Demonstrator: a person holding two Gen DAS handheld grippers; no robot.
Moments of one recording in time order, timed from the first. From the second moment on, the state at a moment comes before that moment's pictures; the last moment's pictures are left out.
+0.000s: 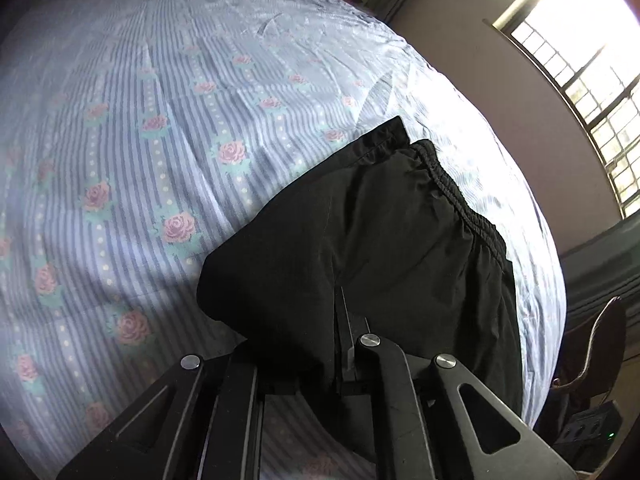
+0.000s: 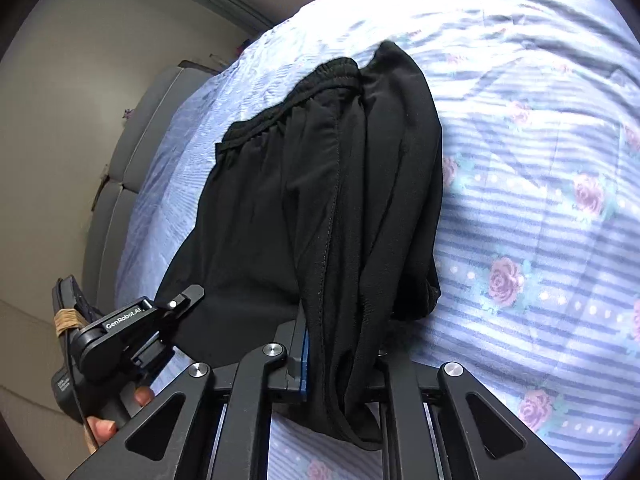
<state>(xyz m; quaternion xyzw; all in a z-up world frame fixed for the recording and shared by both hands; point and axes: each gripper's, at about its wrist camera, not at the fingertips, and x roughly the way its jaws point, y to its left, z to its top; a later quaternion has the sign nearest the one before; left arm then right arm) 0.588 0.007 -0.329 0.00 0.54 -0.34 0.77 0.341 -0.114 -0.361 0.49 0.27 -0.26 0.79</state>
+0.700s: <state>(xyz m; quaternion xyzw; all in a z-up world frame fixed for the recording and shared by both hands) 0.349 0.139 -0.153 0.06 0.49 -0.27 0.82 0.201 -0.049 -0.171 0.30 0.41 -0.06 0.86</state>
